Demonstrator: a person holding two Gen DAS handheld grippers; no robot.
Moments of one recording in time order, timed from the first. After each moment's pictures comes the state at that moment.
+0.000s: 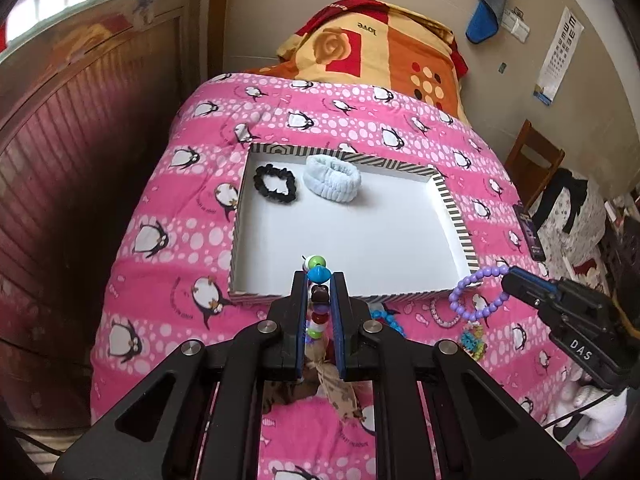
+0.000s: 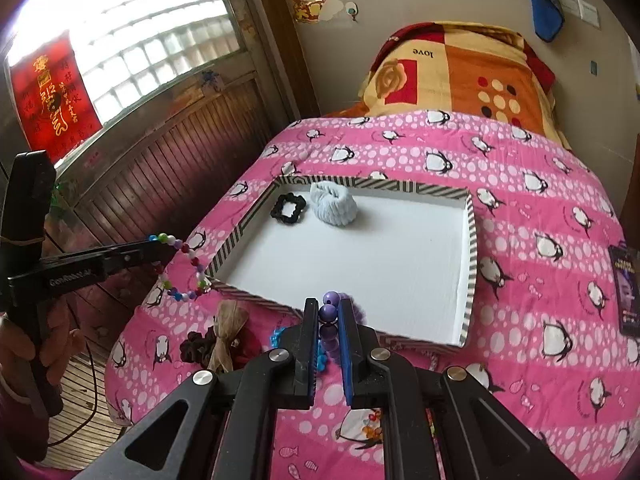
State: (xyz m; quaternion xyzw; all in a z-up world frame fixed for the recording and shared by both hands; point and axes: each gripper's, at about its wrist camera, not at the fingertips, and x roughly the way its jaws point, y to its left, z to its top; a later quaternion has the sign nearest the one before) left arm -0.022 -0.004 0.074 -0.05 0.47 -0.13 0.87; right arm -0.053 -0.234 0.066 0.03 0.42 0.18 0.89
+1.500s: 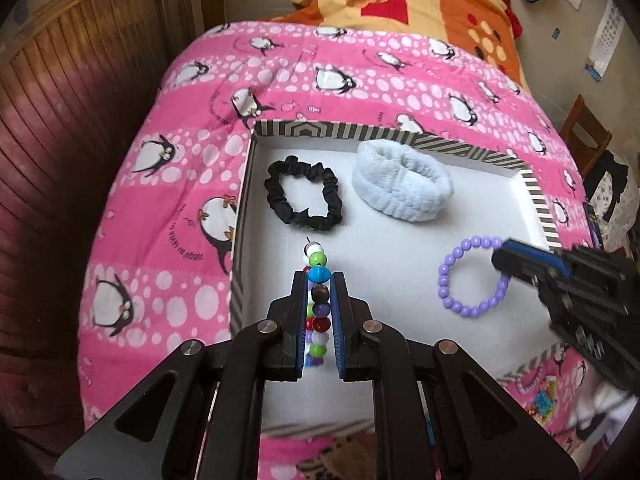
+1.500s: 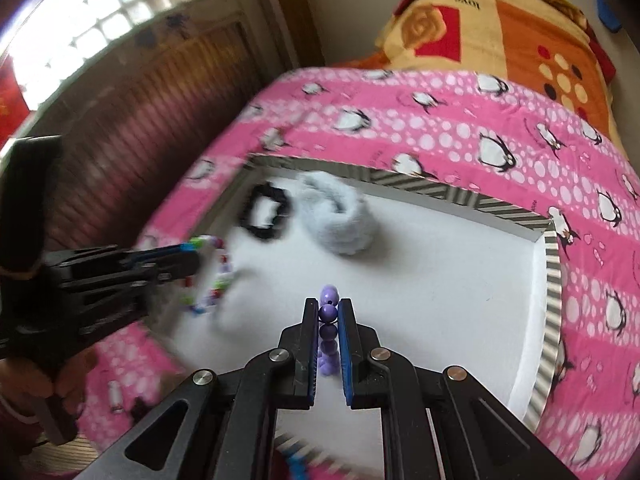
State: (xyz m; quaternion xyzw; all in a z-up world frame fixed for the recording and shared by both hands) left arm 0.116 -0.016 -0.020 -0.01 0.54 -0.09 0.84; right arm 0.109 -0.191 -0.018 0.00 0.51 0.18 0.84
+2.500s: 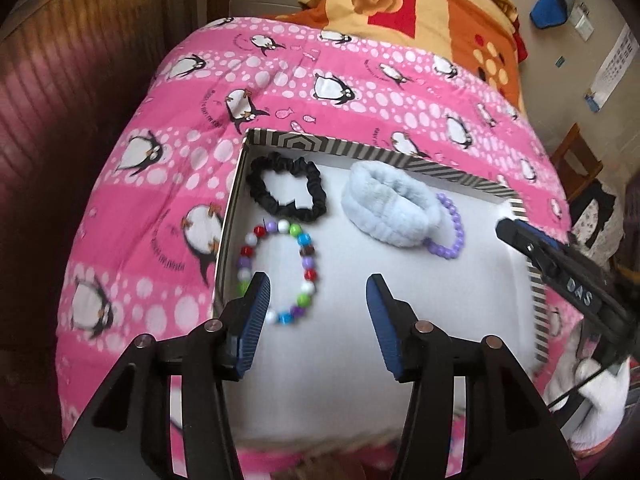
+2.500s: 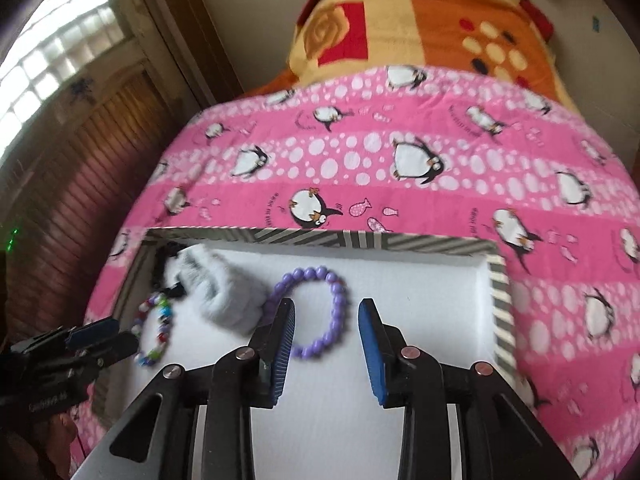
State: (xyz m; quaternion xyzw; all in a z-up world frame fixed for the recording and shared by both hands) left arm 0.119 -0.011 -0.007 -0.07 0.54 -0.10 0.83; right arm 0.136 -0.237 -0.011 0.06 0.47 0.09 0.87
